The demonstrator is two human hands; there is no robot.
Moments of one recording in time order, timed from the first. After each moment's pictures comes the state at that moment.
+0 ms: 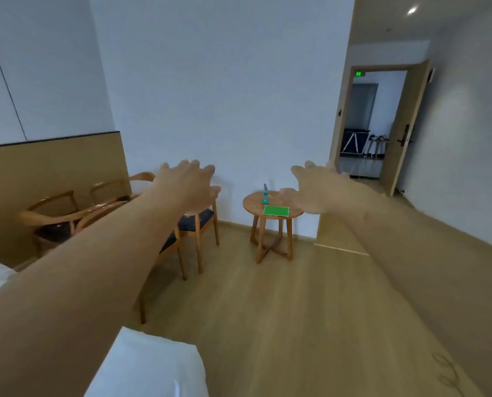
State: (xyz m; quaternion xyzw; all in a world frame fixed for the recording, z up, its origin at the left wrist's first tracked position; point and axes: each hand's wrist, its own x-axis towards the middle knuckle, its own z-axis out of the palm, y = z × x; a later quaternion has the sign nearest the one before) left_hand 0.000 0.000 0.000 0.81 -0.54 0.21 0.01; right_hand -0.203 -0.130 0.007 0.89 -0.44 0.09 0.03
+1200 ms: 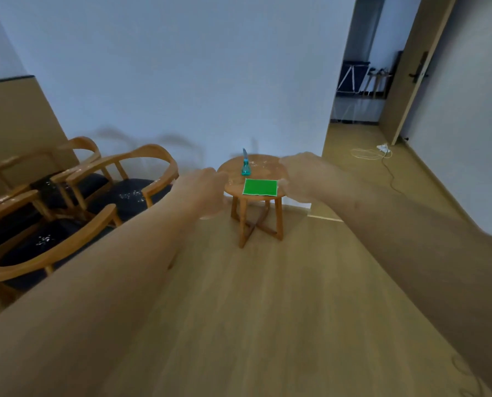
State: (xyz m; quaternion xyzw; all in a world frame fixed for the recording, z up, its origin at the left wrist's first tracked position) left_hand 0.154 -0.517 -0.119 0.78 -0.62 0.08 0.00; right_hand -0.022 -0.618 -0.095 0.91 -0.40 0.04 0.00
